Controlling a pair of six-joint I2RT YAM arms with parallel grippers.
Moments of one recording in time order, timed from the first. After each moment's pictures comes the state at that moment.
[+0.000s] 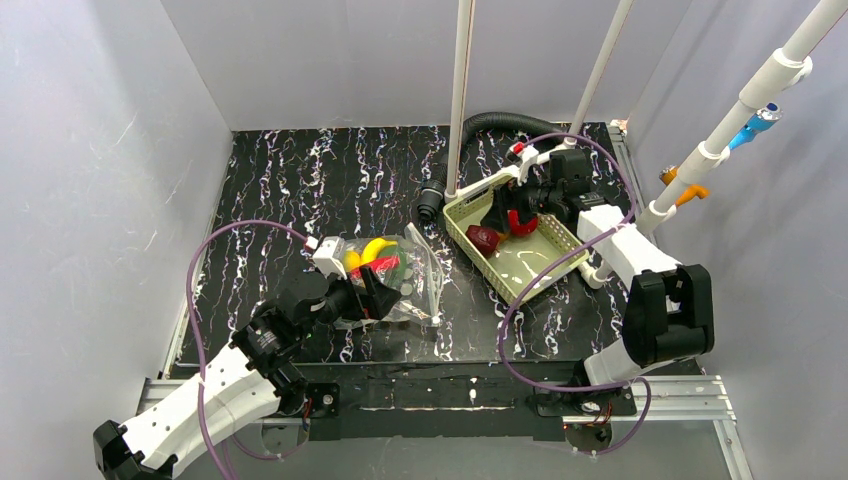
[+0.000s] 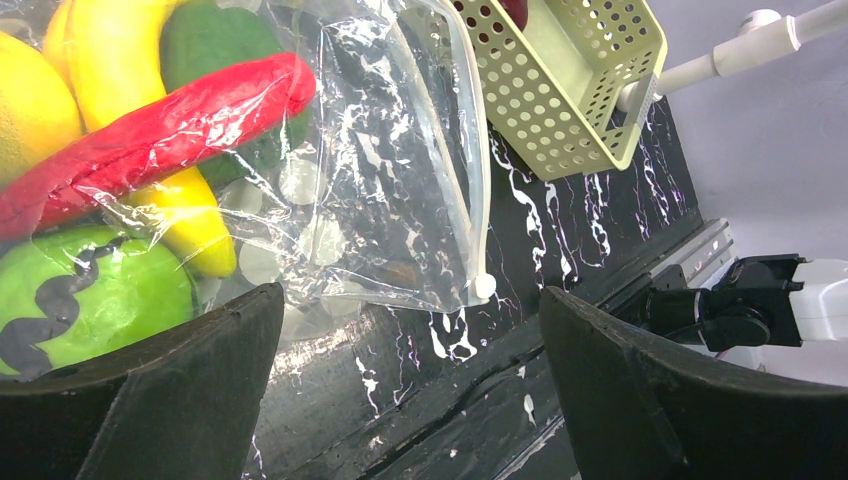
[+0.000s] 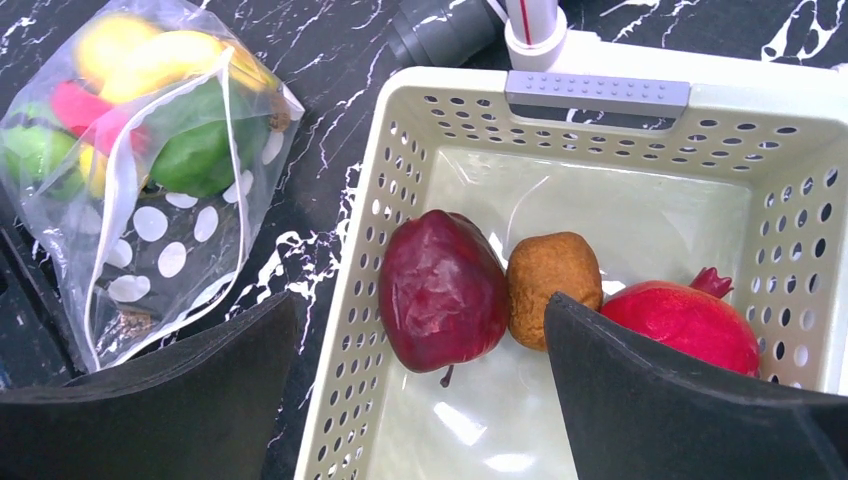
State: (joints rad) left arm -0.77 0.56 0.47 -0.32 -0.06 -0.68; right arm 0.22 1.51 1.09 -0.27 -0.66 -0.14
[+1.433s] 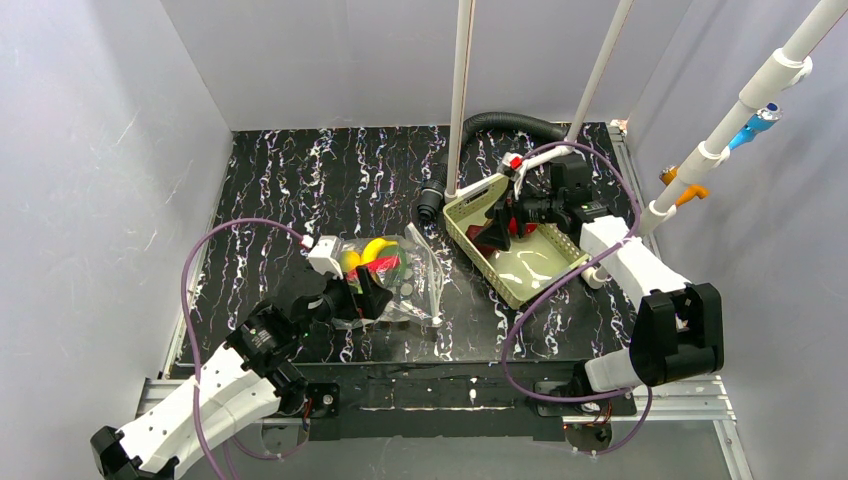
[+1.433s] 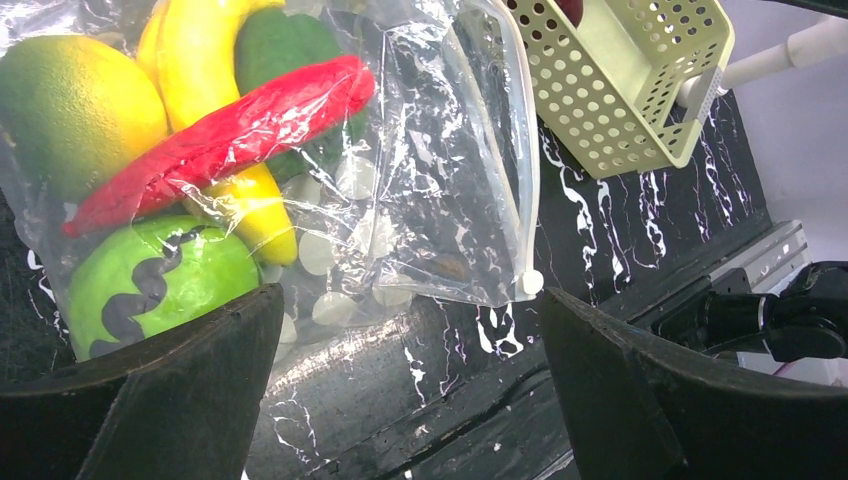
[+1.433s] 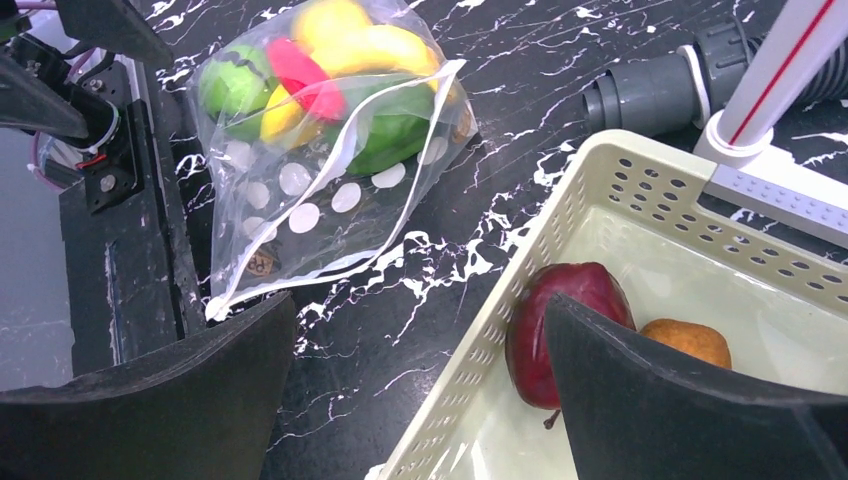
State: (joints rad) left arm -0.75 0.55 0.51 -0.43 -0.11 -0.61; right arm 0.25 1.41 1.03 -0.28 -0.96 -0.27
